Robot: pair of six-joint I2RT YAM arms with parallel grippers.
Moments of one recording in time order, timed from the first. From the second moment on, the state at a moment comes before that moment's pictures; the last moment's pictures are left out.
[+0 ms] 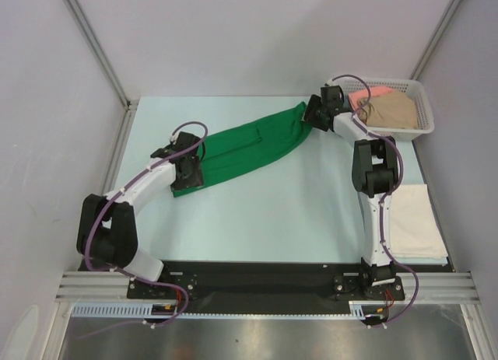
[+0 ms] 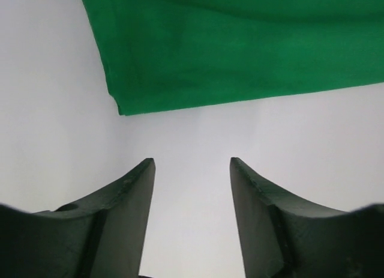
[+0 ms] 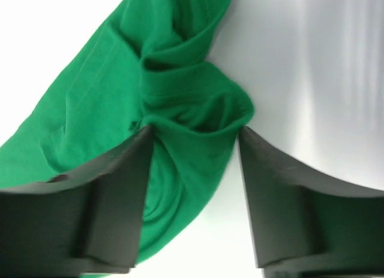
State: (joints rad) left arm -0.31 1.51 1.05 -0.70 -0.27 -0.46; right arm 0.16 2.37 1.94 -0.27 -0.05 0.53
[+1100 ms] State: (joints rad) left arm 0.08 1.65 0.94 -0.57 0.00 -0.73; right arm 0.23 1.70 1.62 -0.71 -0.11 0.46
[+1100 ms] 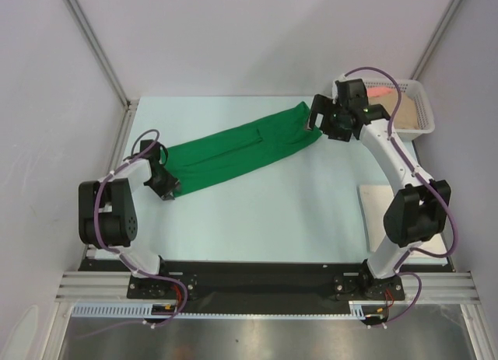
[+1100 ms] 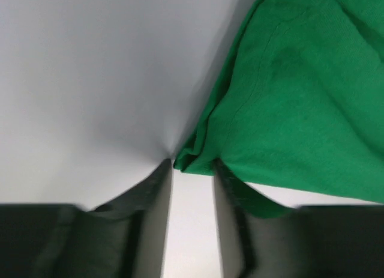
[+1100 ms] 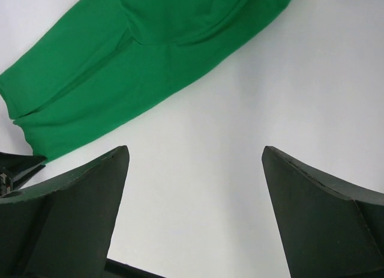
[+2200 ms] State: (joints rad) left arm -0.76 1.25 0.64 -0.65 -0.01 -1.10; right arm 0.24 1.70 1.50 -0.75 -0.19 0.50
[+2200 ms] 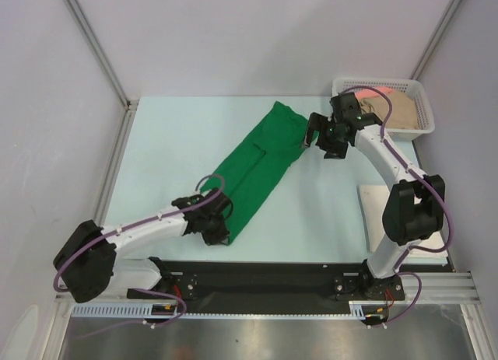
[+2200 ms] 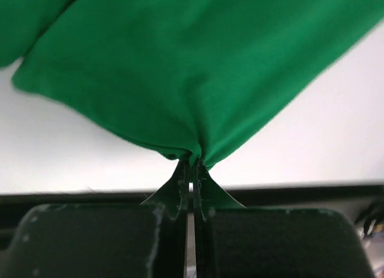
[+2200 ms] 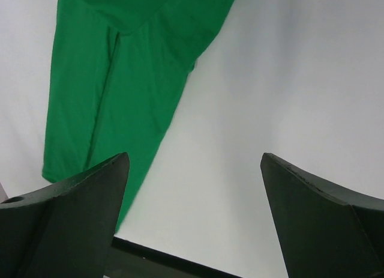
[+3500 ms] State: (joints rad) left arm -0.49 1.71 1.43 -0.56 0.08 -0.45; right arm 0.27 2.26 1.87 -0.53 0.20 0.52
